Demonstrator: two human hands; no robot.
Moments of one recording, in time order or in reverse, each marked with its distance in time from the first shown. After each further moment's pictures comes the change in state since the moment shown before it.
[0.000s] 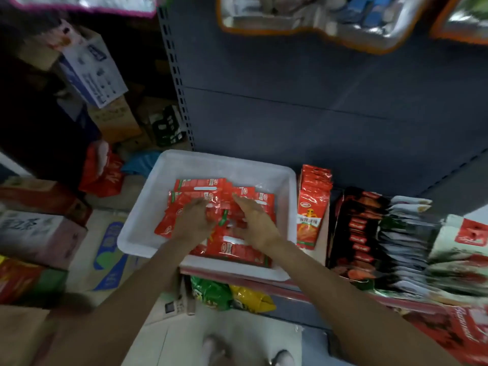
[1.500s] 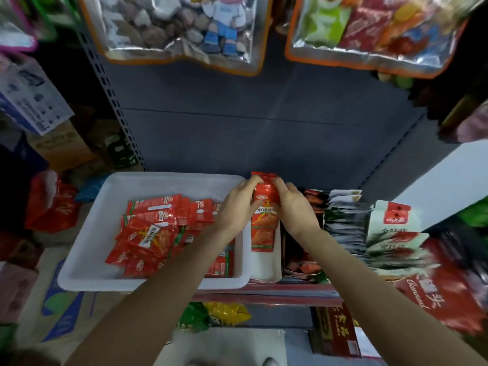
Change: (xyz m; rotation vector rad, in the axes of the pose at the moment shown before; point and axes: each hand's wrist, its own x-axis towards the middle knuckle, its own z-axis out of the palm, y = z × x) left_hand 0.024 0.172 0.038 -0.302 0.028 0.497; right_hand -0.057 0.069 -0.119 -0.322 0.420 0.184
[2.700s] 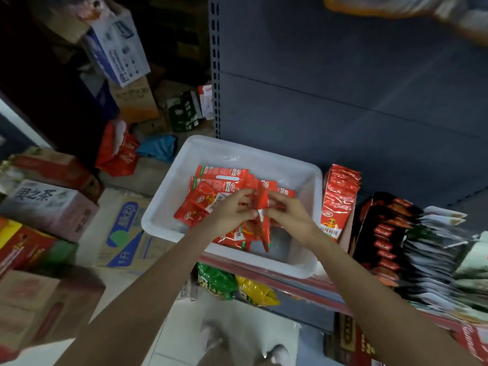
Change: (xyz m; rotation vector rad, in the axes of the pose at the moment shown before) left_hand -0.100 -0.111 -0.087 -0.400 -0.134 -0.478; right_hand -0.008 -0.113 0.078 0.871 -0.508 0.026
